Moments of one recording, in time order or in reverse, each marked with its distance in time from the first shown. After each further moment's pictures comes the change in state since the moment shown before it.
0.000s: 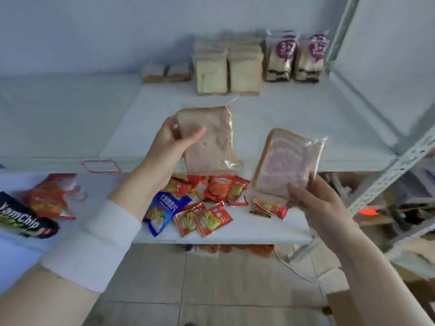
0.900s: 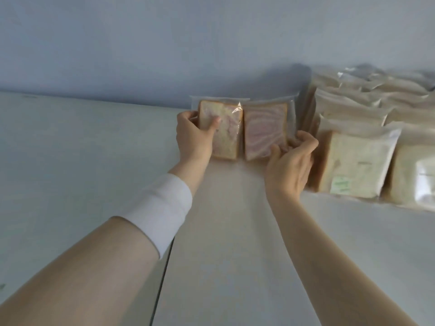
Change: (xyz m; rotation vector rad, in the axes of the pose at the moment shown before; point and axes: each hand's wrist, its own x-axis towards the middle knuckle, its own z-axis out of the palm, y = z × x) left_hand 0.415 -0.082 -0.188 0.307 0.558 -0.010; right_hand 0.443 -0.019 0.324 -0.584 0.657 -0.226
